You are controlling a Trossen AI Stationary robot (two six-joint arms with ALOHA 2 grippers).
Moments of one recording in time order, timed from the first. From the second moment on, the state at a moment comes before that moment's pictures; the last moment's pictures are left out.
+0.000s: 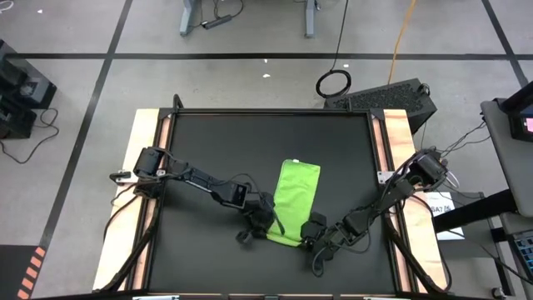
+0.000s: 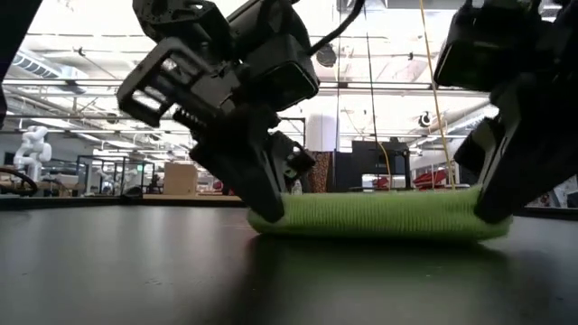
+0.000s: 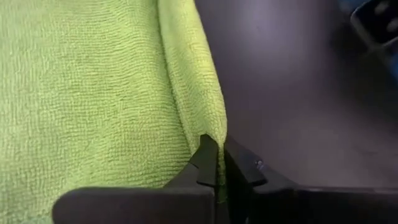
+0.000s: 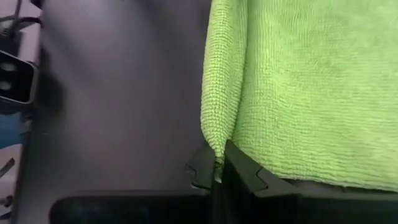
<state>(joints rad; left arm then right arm) -0.18 1.98 1.11 -0.07 0.48 0.15 0.63 1.74 0.79 0.07 0.26 0.85</state>
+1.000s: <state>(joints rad) -0.06 2.04 1.12 -0.06 0.73 -0.38 0.69 1.63 0.79 0.03 0.42 0.27</state>
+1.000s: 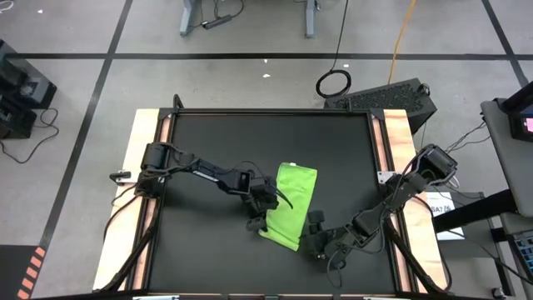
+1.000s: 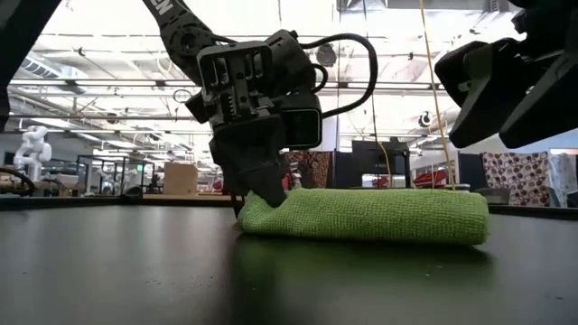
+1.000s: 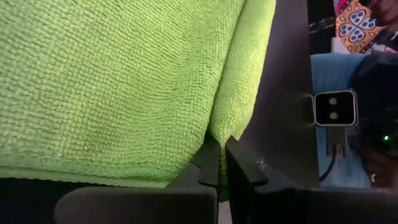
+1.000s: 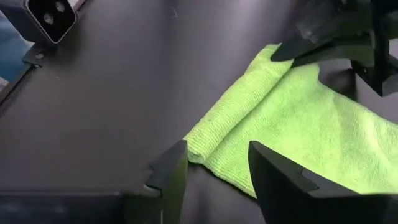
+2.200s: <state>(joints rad) -0.06 2.05 1.12 -0.16 0.72 -0.43 0.69 1.86 0.88 0.03 0.53 0.30</state>
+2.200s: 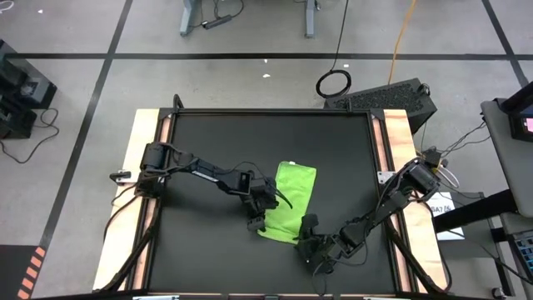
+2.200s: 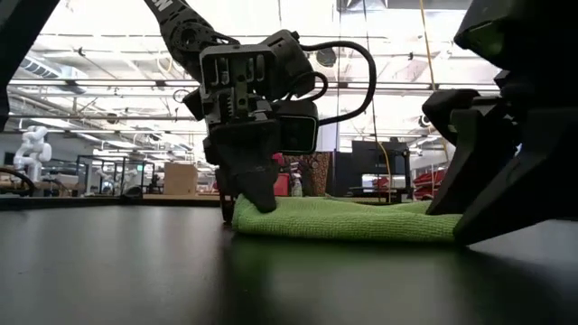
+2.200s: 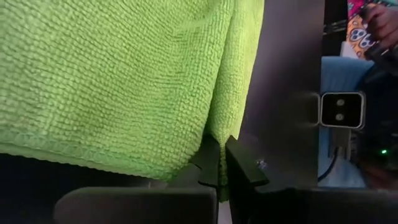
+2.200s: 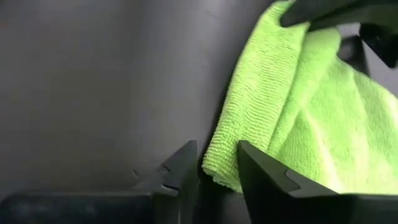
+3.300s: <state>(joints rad) -0.33 1.79 1.11 -0.14 0.24 0.22 0.67 1.84 0.88 0.10 0.25 0.83</state>
